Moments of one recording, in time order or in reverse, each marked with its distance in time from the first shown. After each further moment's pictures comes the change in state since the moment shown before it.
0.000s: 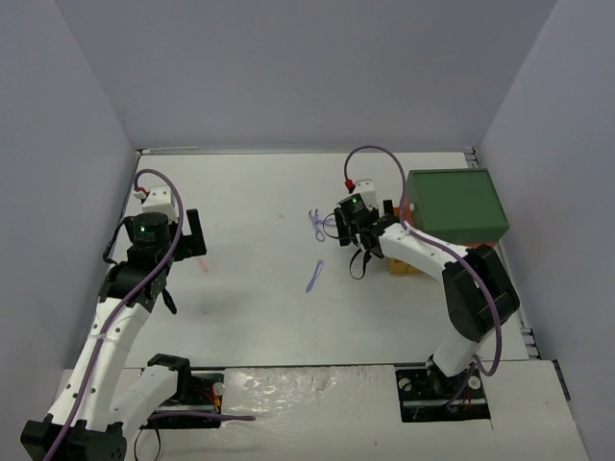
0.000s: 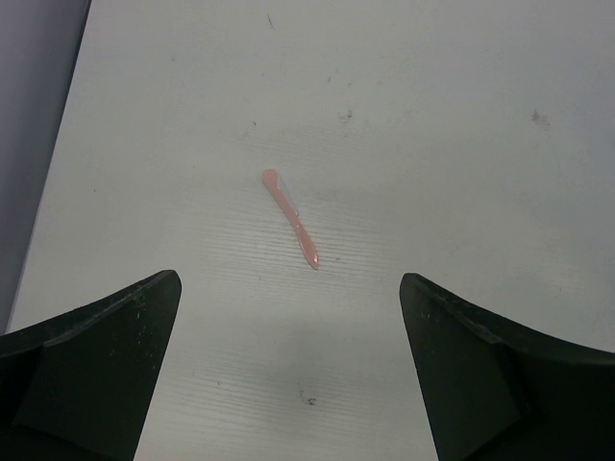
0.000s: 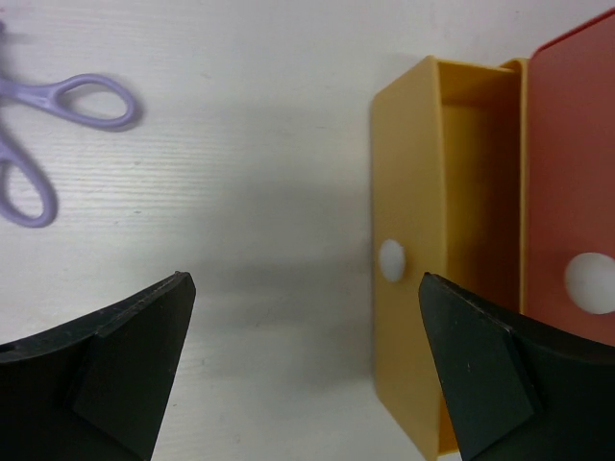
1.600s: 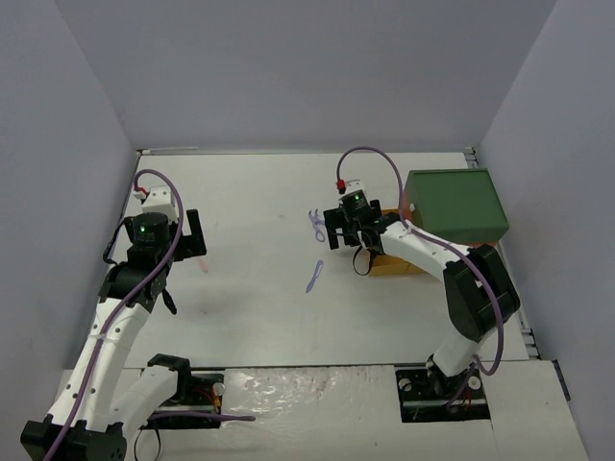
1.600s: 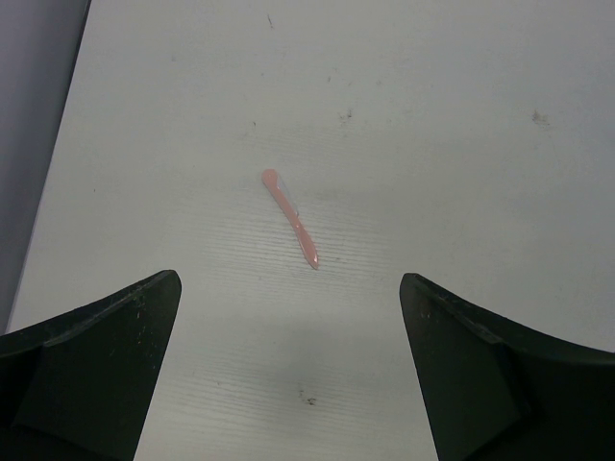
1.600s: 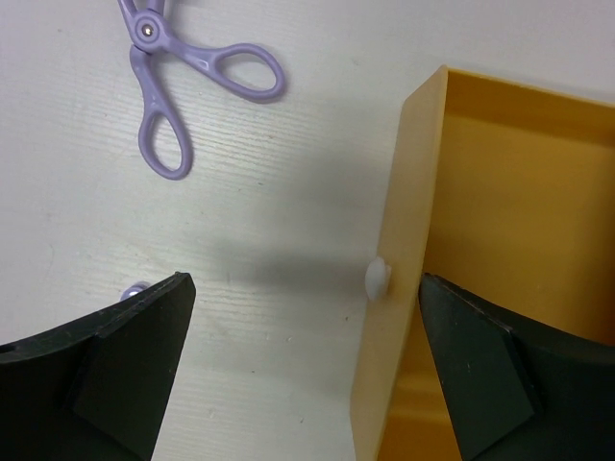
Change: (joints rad) left arm 0.000 0.000 0.000 0.000 0.000 0.000; right arm -0.013 -0.002 0.012 0.033 -0.302 -0.052
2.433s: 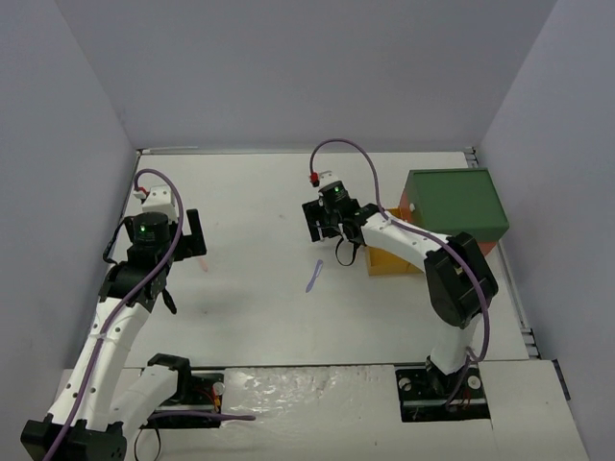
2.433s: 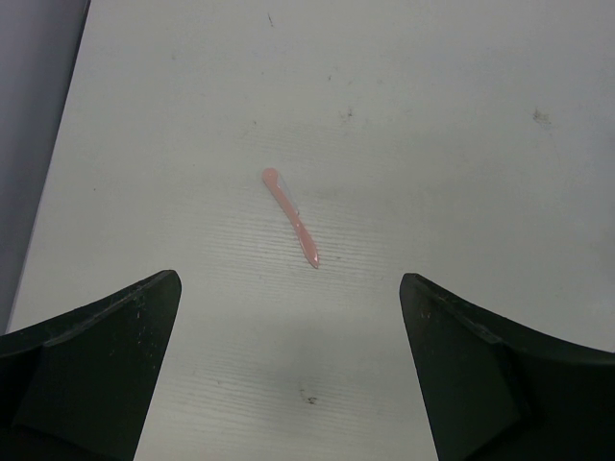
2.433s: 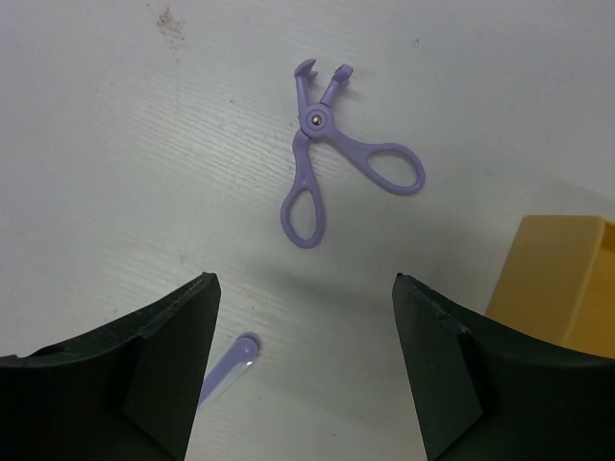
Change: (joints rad) left arm 0.000 0.001 0.000 -0.003 0.000 0.000; right arm 0.064 0.136 0.168 0.046 -0.106 -0.054
